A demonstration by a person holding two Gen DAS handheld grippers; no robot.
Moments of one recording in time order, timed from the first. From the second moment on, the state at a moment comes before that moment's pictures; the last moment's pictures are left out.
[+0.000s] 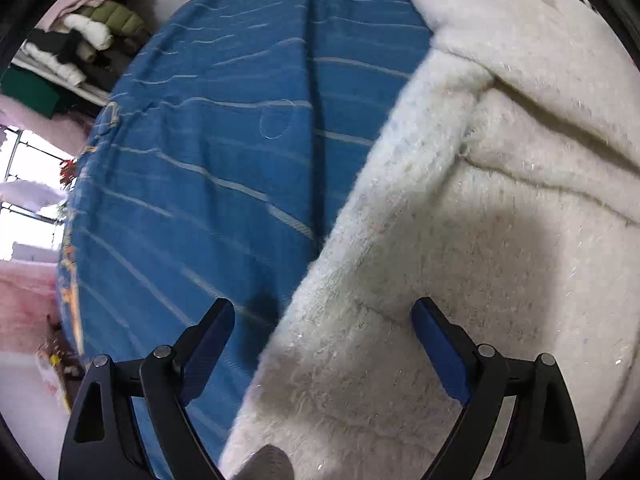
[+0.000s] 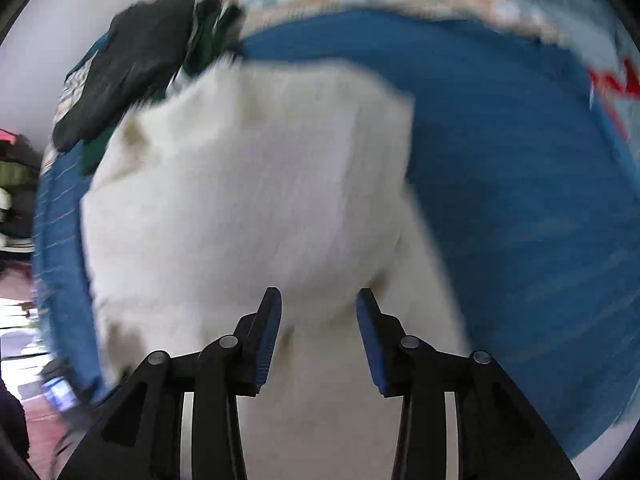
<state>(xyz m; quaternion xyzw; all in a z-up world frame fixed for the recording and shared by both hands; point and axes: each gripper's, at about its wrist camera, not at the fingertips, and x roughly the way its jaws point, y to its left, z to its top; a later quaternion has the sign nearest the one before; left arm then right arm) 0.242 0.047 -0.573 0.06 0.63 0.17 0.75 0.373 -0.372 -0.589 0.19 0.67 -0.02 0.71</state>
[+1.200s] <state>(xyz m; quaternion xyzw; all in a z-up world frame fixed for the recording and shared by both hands) 0.258 -0.051 -0.581 0.10 0.64 0.24 0.72 0.407 -0.450 -0.654 0.21 0.73 0.04 0.64</state>
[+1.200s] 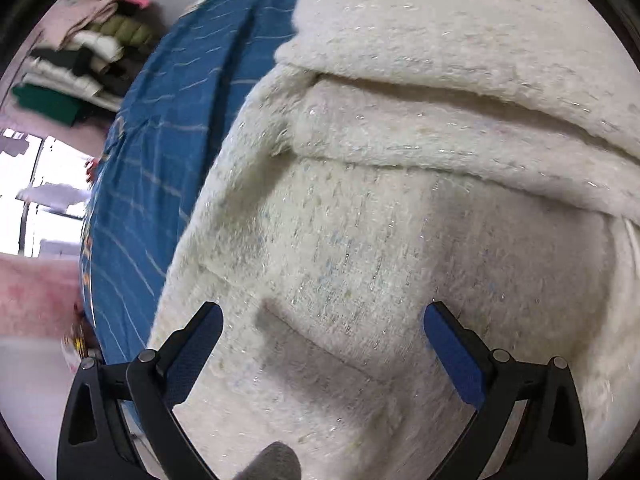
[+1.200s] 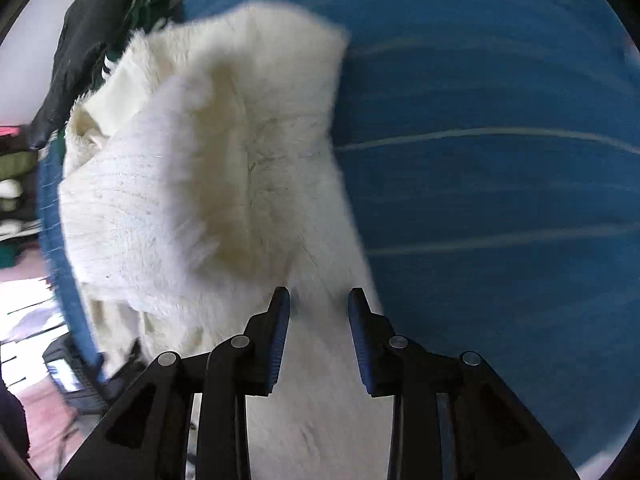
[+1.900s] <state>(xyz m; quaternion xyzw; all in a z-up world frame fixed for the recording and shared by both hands) 0.252 -0.052 -0.580 0.09 0.59 0.35 0.72 0.510 -0.513 -0.698 0.43 0.70 0.16 0.55</state>
